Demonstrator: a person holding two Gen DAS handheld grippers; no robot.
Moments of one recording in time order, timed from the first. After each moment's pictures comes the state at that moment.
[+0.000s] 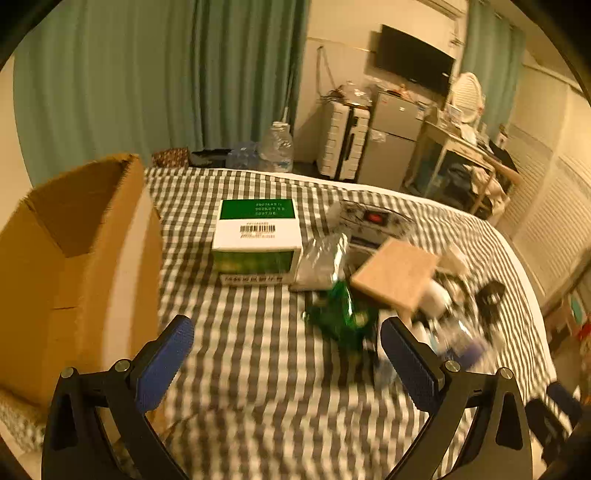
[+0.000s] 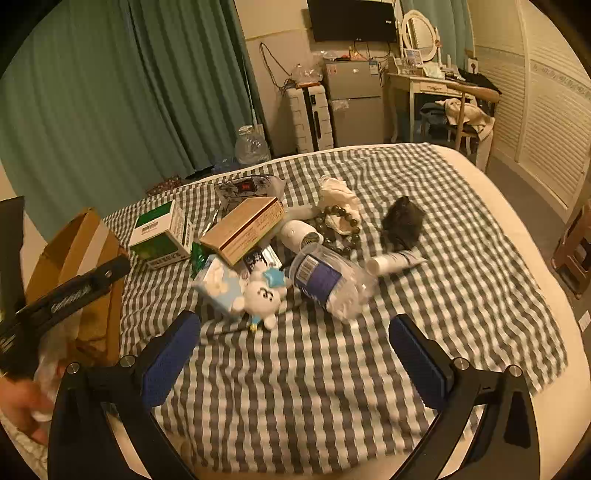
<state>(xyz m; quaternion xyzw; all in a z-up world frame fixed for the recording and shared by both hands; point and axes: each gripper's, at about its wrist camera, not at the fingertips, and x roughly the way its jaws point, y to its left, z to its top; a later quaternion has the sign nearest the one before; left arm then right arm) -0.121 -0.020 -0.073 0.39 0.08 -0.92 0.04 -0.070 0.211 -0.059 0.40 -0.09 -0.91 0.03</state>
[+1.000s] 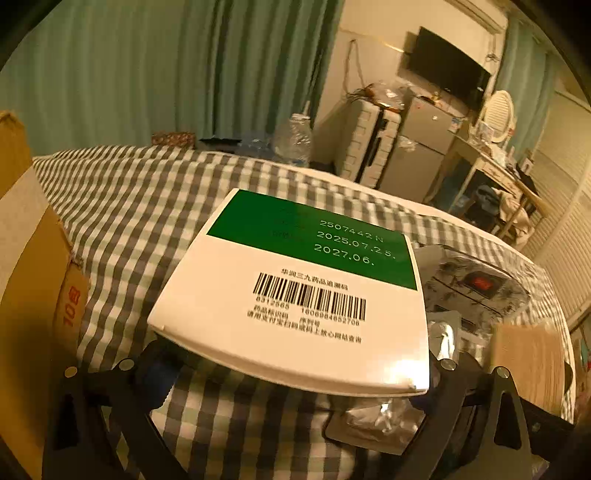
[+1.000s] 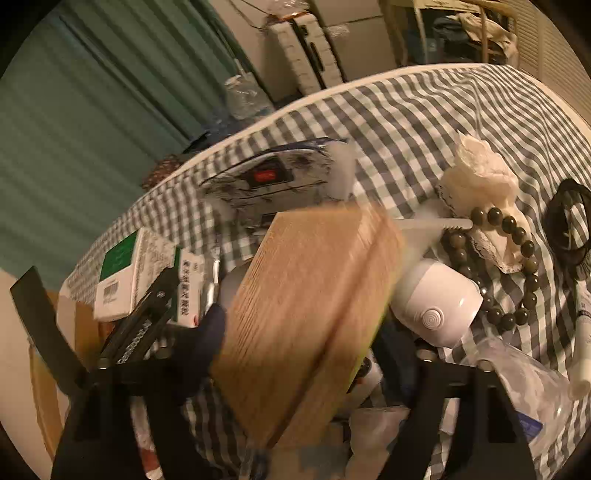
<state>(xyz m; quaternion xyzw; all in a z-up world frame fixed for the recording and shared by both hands) -0.253 -0.076 -0.152 0.38 0.11 -0.92 0.05 -0.251 0.138 -0.130 0.49 -0.19 -0.85 0.05</state>
